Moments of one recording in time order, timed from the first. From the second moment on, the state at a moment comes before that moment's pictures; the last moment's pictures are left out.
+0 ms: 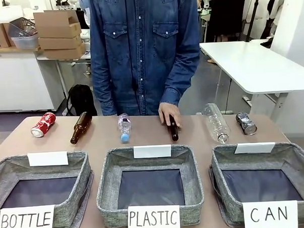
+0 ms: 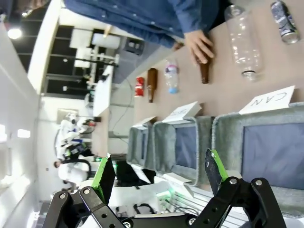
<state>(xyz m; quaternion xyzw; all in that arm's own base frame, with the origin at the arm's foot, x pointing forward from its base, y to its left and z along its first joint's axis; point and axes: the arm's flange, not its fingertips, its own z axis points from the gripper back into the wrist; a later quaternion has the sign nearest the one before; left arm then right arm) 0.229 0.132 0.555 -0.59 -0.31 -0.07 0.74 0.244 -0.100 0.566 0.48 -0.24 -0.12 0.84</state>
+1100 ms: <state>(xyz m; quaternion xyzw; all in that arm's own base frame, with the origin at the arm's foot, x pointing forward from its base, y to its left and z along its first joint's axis) 0.229 0.132 0.555 -0.59 -0.30 -0.07 0.74 0.367 -0.099 0.489 0.13 -0.19 -0.07 0.97</state>
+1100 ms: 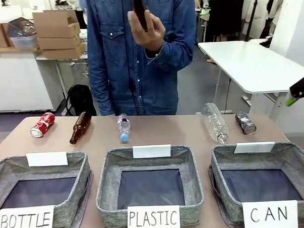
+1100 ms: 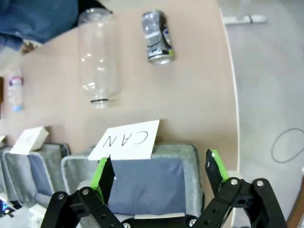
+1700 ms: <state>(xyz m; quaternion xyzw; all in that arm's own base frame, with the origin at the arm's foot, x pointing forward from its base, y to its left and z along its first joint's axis) 0.229 0.132 0.555 -0.59 -0.30 -0.07 0.74 0.398 -0.094 0.468 0.12 -0.19 -0.06 0.97</state>
